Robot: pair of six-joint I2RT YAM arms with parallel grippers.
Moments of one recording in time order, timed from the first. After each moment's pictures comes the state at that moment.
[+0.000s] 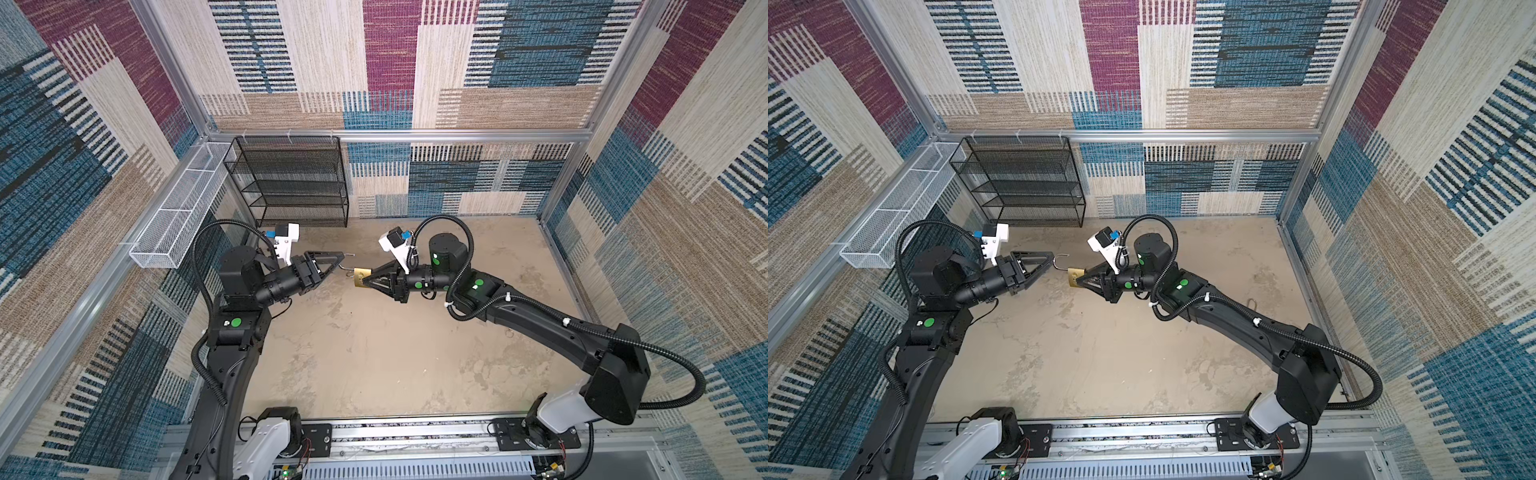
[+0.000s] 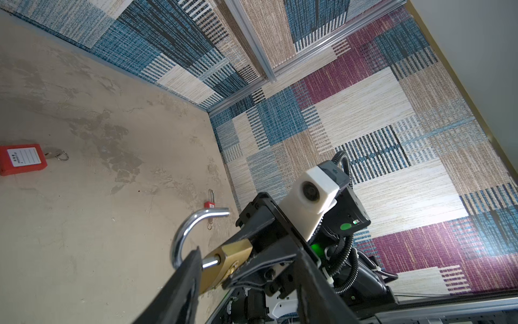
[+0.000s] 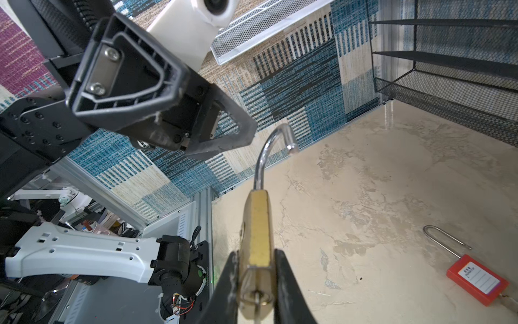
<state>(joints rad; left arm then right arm) 0.00 0.95 1.05 -0.27 0.95 -0.89 0.80 1.52 1.28 0.02 -0.63 0.28</state>
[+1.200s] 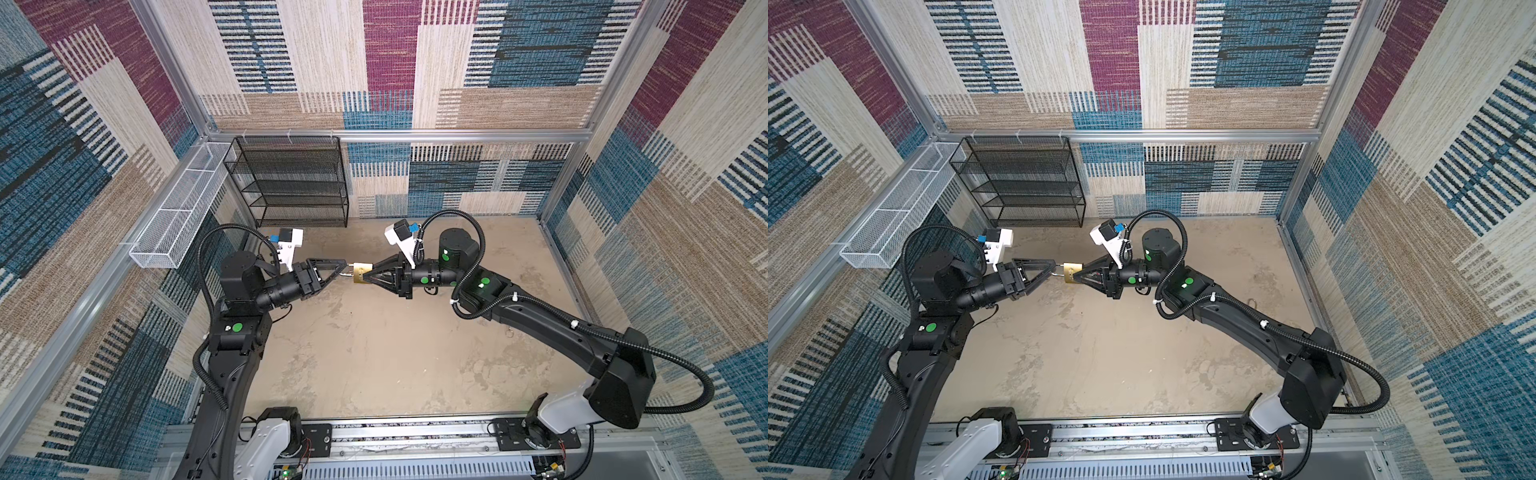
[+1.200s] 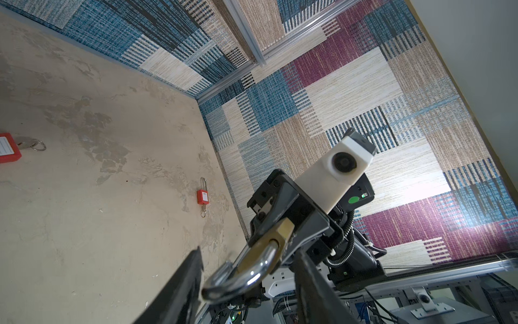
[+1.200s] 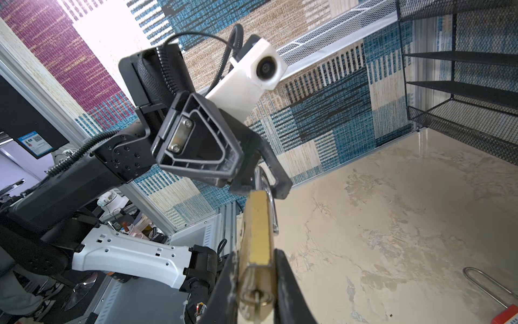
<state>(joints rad) 0.00 0.91 1.00 -0.23 1.04 -0.88 0.78 1.49 1.29 0.14 -0.73 0.38</state>
